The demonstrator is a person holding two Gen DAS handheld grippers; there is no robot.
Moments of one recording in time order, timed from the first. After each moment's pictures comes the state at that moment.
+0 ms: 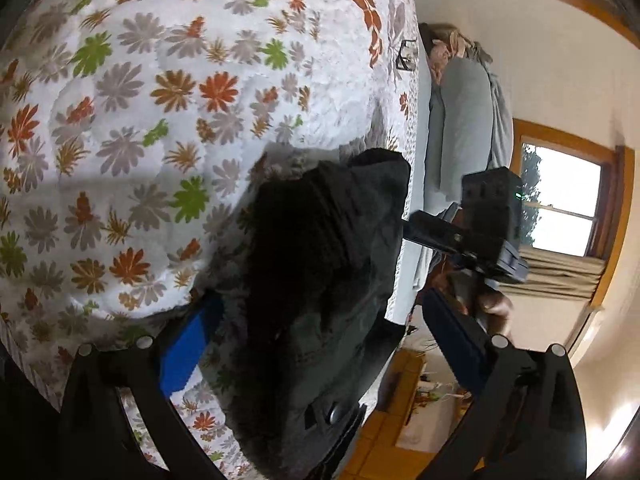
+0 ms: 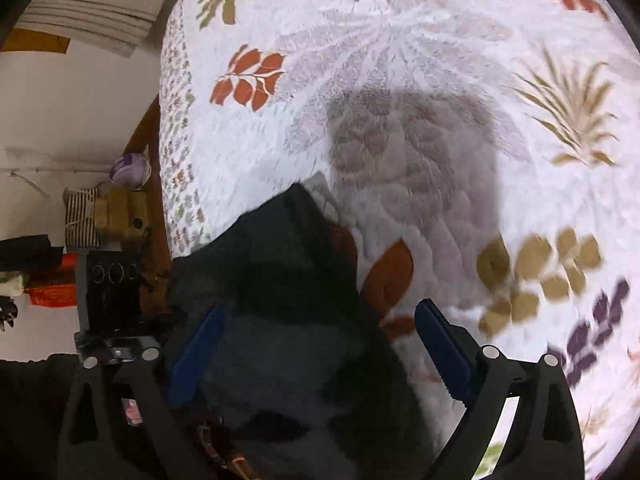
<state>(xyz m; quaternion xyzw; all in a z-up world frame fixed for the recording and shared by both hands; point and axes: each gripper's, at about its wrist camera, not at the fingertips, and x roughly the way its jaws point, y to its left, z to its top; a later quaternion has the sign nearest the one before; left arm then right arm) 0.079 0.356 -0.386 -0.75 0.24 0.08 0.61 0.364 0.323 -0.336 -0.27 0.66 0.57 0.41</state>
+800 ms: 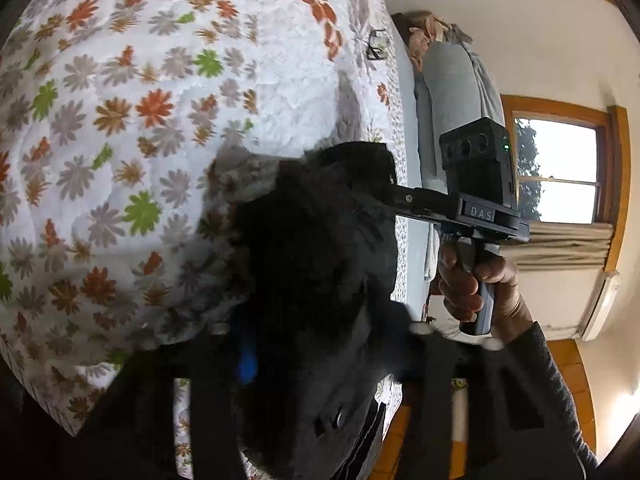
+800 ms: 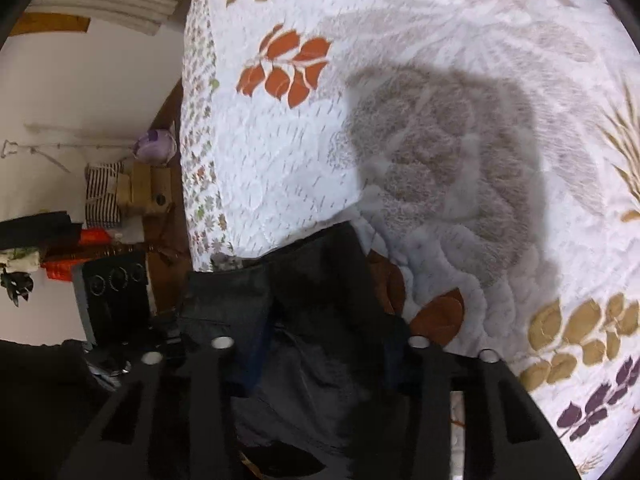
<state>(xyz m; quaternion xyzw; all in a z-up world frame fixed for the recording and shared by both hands) 0.088 0.349 -0.366 -0.69 0.26 0.07 0.67 0.355 0.341 -0.334 -0.26 0.65 0.61 0.38</state>
